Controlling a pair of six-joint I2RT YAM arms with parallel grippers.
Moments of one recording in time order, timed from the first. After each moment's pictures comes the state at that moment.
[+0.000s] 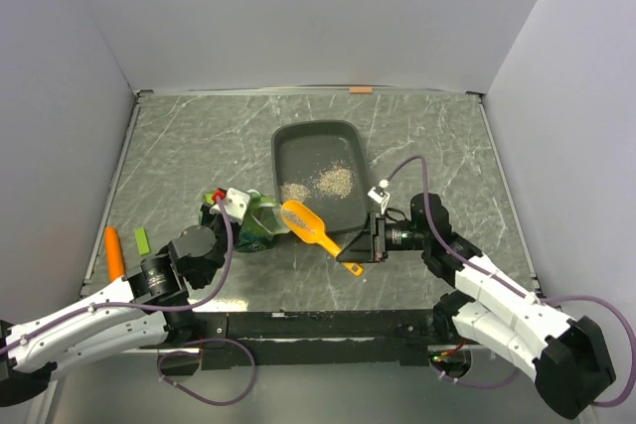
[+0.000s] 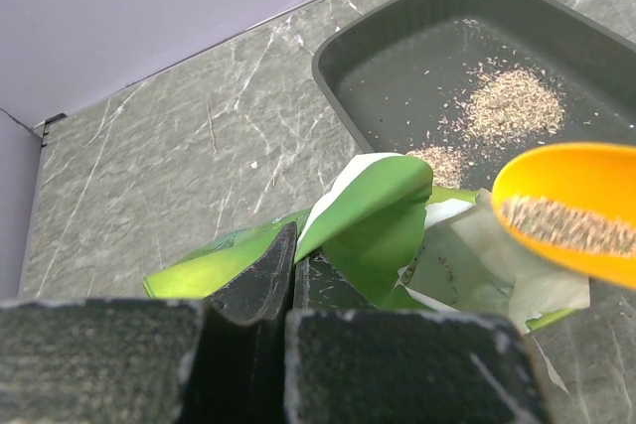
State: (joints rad) left arm -1.05 0.57 0.54 -0.12 -0.77 0.13; right arm 0.54 0.84 0.41 0.07 -0.91 0.96
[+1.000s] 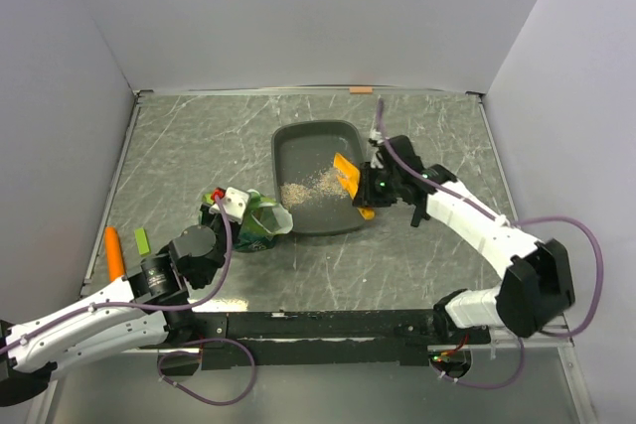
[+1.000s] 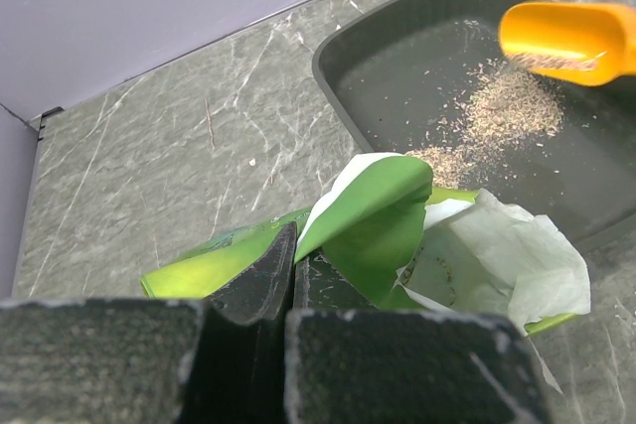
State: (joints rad) left arm -1.05 0.58 0.54 -0.13 -0.78 0.11; right arm 0.48 1.31 1.01 -0.57 -0.19 0.43
